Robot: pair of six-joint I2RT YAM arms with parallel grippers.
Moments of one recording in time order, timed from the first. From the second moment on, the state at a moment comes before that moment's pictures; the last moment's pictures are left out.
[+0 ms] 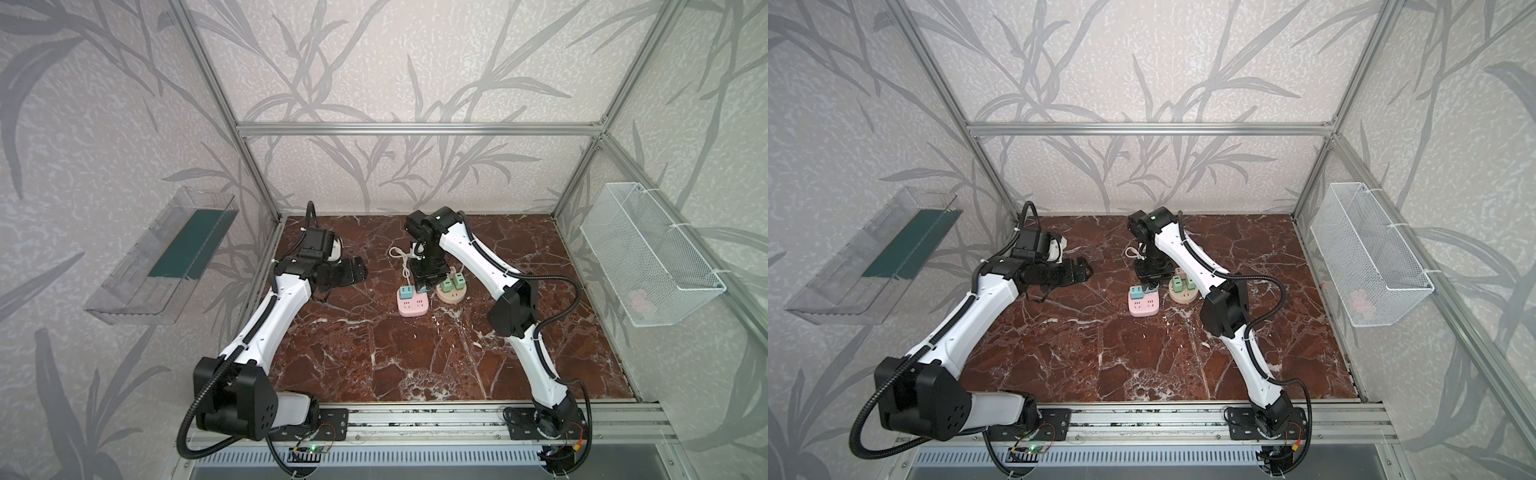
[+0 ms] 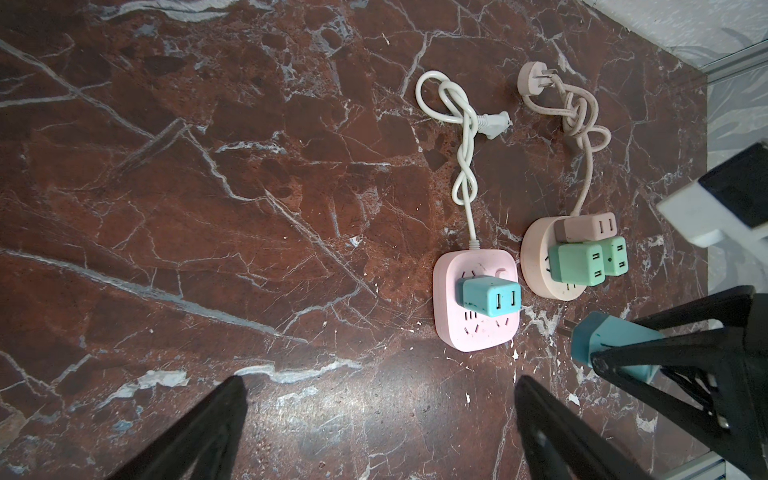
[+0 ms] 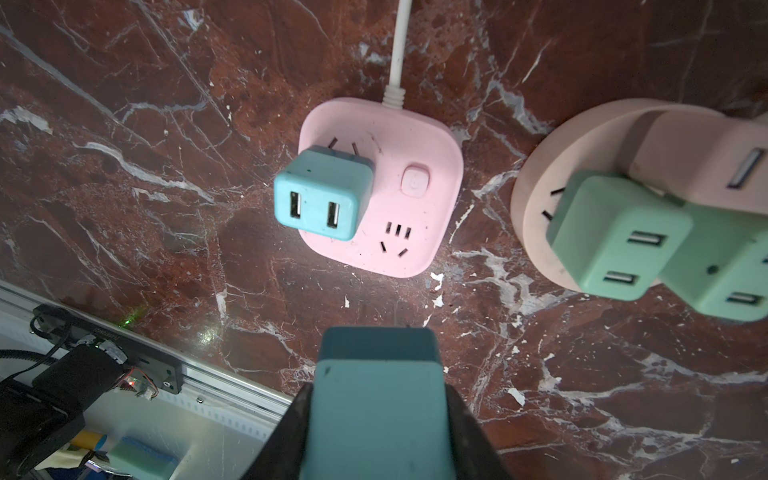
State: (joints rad) left arm -0.16 1.36 1.17 -0.78 0.24 -0.38; right arm 0.68 2.37 2.48 -1.66 -0.21 0.36
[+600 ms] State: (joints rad) left arm -0.16 1.36 1.16 -0.78 0.26 -0.39; right arm 0.67 2.40 2.41 -1.61 -0.22 0.37
